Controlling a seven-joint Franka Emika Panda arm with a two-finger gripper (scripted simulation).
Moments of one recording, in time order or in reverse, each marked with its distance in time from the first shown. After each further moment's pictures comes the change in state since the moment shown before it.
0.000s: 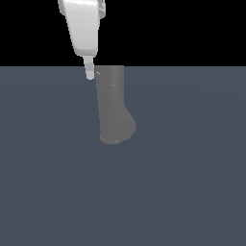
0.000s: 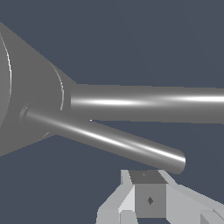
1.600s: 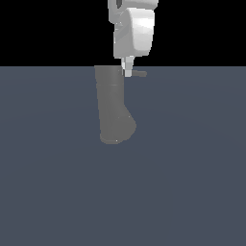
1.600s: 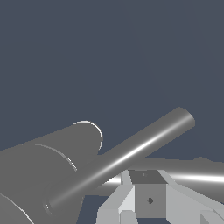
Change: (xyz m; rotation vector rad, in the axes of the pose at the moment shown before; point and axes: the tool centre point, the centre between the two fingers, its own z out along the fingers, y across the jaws) arm 0.096 -0.020 0.000 -0.017 -0.005 -0.038
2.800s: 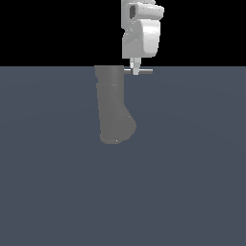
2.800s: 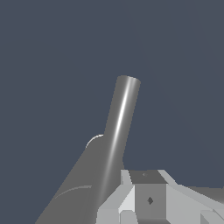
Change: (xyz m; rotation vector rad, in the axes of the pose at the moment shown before) arm 0.041 -0.053 -0.001 0.004 -0.007 -0.008
